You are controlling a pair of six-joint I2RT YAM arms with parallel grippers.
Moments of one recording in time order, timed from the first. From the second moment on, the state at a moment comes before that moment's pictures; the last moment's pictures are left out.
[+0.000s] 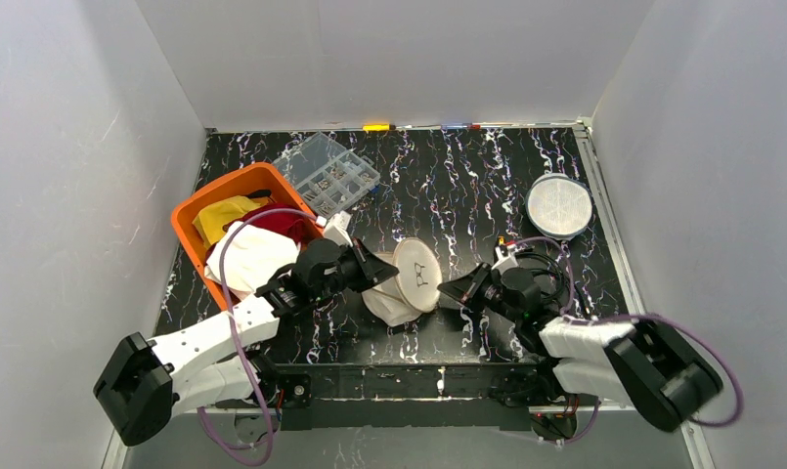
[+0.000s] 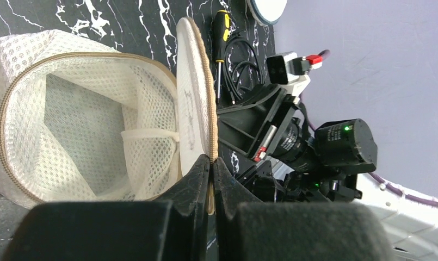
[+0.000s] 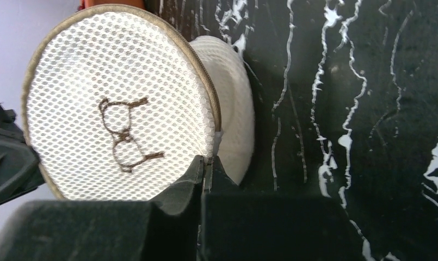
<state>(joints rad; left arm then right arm) -0.80 1.04 0.55 0.10 0.07 -1.04 0.62 1.23 0.07 0.80 -0.21 1.14</state>
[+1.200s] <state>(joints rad) -0.81 1.30 0.61 -0.07 -0.12 -0.86 0.62 0.80 0.49 -0.45 -0.04 0.80</state>
